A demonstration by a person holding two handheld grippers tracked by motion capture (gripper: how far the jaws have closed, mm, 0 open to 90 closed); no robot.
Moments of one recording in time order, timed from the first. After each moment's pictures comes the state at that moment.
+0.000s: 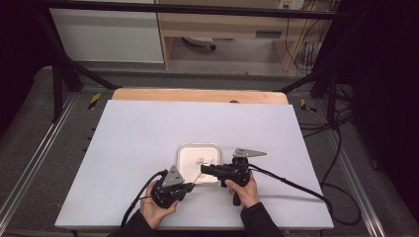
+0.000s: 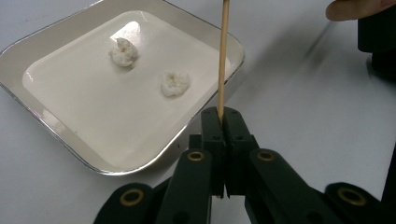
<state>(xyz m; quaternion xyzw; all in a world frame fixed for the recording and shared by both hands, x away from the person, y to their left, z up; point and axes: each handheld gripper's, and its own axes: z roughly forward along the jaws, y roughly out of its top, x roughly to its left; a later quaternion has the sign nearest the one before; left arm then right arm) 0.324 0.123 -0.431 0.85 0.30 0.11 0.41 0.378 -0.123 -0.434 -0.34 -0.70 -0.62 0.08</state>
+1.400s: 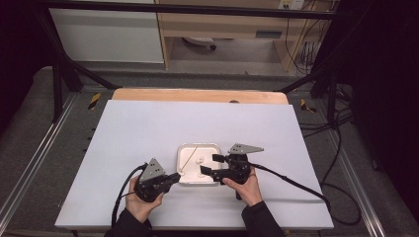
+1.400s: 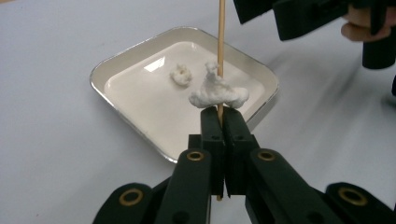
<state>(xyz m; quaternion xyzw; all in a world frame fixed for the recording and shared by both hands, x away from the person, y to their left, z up) 0.328 0.167 -0.413 0.82 0.33 0.14 0.45 0.387 -0.118 -0.418 -0.35 -0.76 -0.55 -0.03</state>
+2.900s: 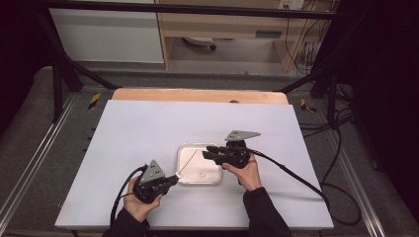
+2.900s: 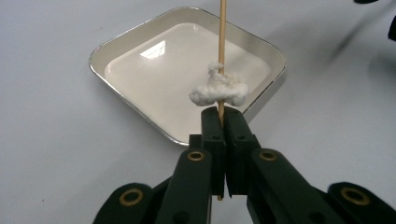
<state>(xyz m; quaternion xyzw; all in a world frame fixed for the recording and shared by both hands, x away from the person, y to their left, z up) 0.327 0.166 -0.420 0.83 0.32 0.14 0.43 0.414 -0.121 -0.394 -0.32 -0.77 -0.55 -0.03</state>
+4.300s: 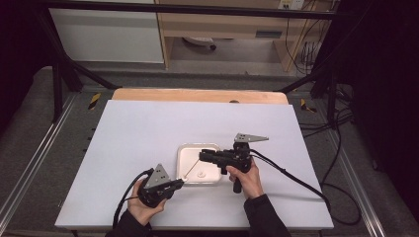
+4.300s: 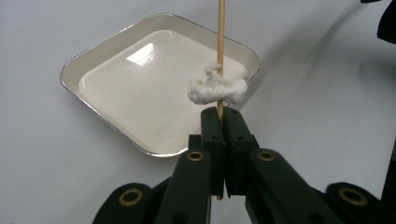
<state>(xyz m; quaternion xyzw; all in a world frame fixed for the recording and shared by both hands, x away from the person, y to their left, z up) 0.319 0.155 -0.419 0.84 0.29 0.14 0.44 0.398 -0.121 -0.393 -0.32 -0.70 -0.64 0.09</state>
